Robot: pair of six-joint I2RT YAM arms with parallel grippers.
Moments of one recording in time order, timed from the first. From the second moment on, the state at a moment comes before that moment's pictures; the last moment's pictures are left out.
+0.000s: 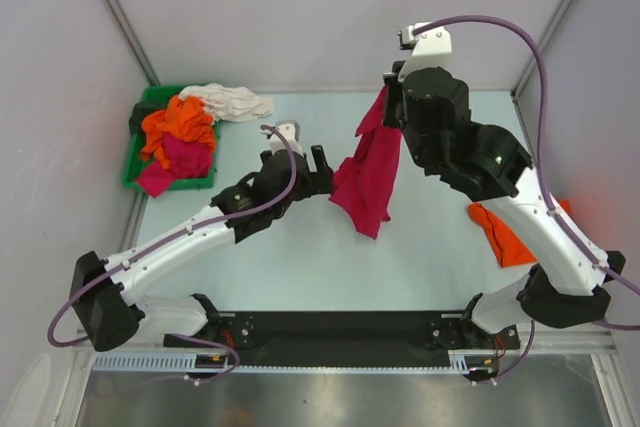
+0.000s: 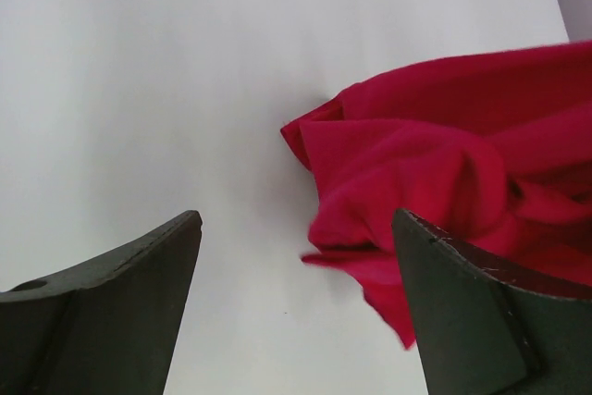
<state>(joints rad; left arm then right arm) -0.85 1.24 1.05 -0.31 -0.46 -0.63 0.93 1.45 2.03 -0.78 0.77 0.20</state>
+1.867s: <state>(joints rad) -0.74 1.89 1.39 0.01 0.10 -0.95 0.89 1.17 1.94 -0.97 0.58 0.23</state>
